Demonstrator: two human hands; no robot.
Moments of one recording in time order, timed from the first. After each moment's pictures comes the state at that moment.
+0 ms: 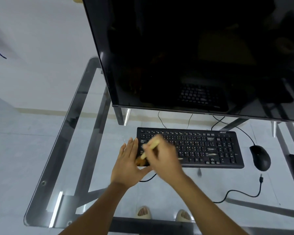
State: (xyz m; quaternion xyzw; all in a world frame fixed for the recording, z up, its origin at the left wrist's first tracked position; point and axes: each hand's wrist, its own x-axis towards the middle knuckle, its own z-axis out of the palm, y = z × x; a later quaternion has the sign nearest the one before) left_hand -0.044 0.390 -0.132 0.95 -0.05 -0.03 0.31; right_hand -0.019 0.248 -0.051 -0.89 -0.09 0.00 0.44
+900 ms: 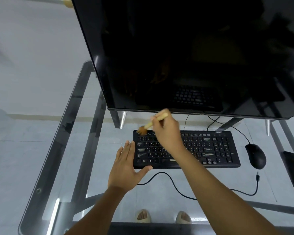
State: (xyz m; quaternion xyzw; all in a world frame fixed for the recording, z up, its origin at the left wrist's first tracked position) left_hand -0.048 0.385 -0.117 0.95 -0.02 -0.02 0.32; right_hand 0.047 0.236 -0.040 -0.90 -0.05 -0.05 0.43
